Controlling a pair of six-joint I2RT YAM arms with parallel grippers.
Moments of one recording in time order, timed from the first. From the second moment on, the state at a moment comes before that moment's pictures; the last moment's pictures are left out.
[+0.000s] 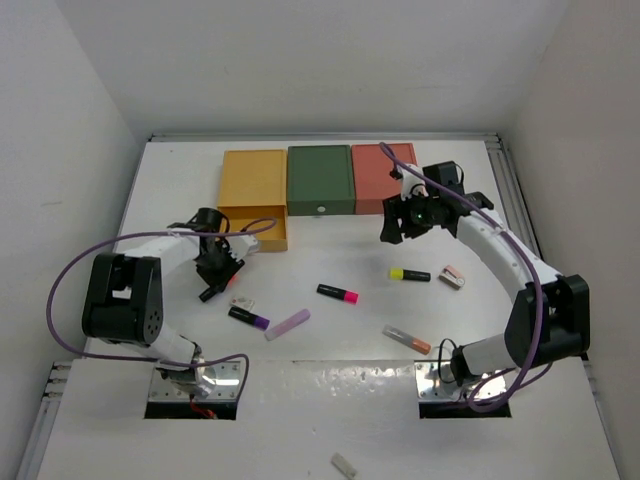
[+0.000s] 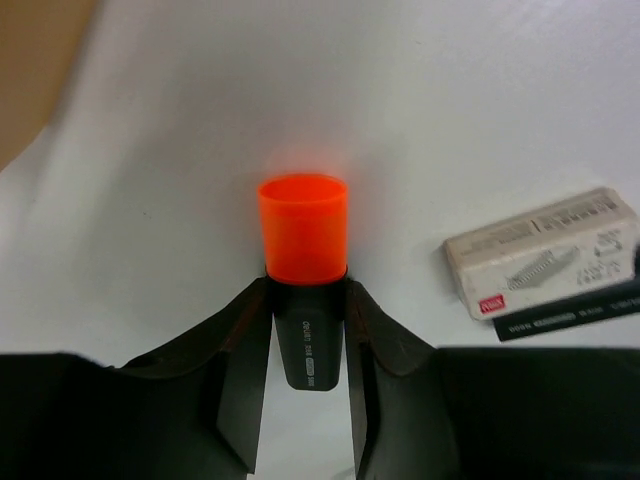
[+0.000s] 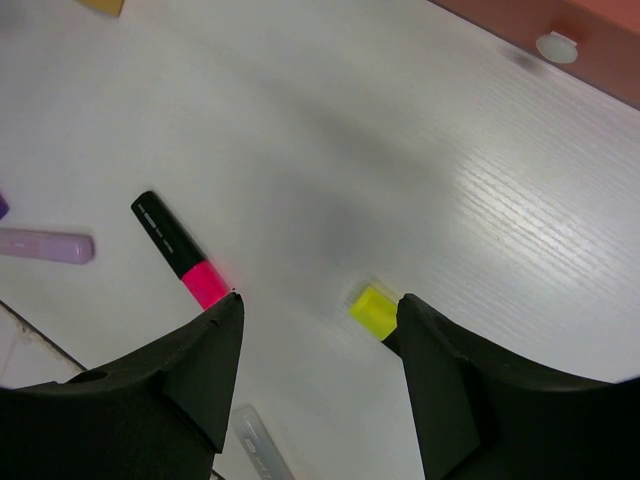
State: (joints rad) left arm -0.09 1.53 0.80 -0.63 0.13 0.69; right arm 0.24 1.43 1.06 -0.56 -0.38 -0.10
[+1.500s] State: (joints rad) left arm -0.27 1.76 1.55 -1.04 0.19 1.00; right arm 0.13 1.52 1.04 -0.64 -0.48 -0.18
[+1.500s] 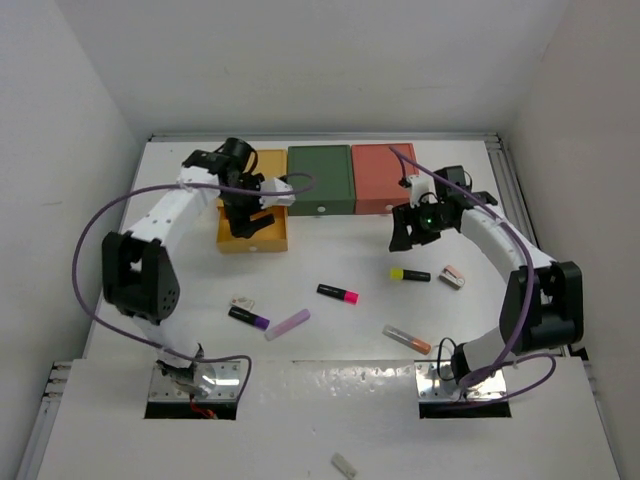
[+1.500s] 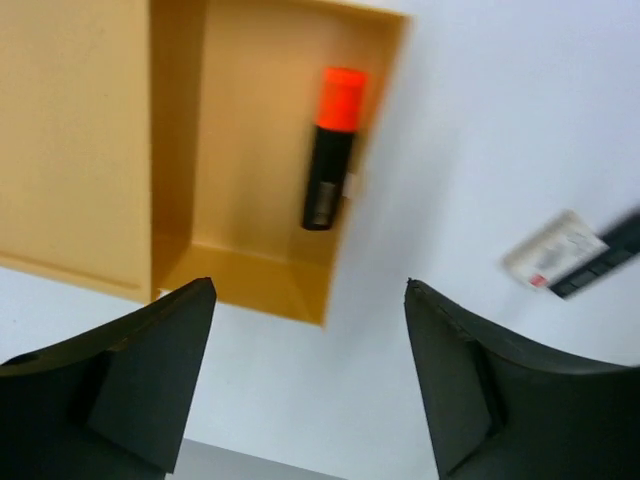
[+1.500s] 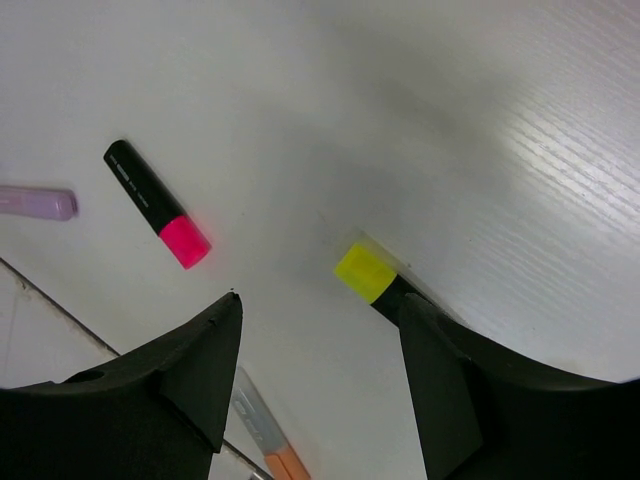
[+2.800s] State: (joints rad) left arm -0.69 1.30 0.60 -0.71 0.21 1.04; right arm 0.19 1.42 0.94 -0.66 -0.47 -0.16
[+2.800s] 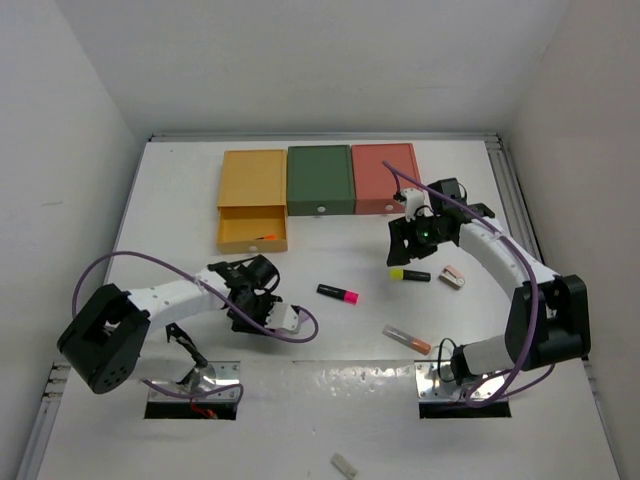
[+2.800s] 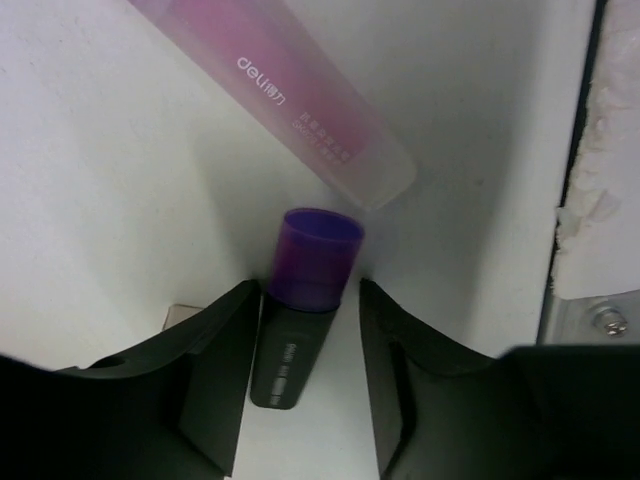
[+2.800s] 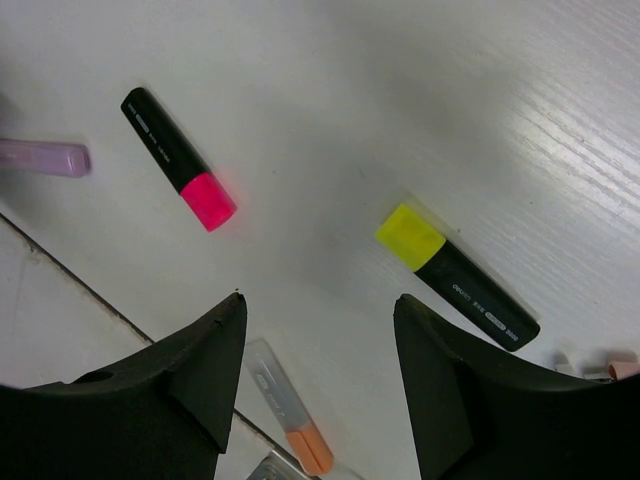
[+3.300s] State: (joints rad) left arm -0.66 1.22 0.83 -0.84 0.21 0.97; right arm 0.19 1.47 0.95 -0.67 -0.36 -0.37
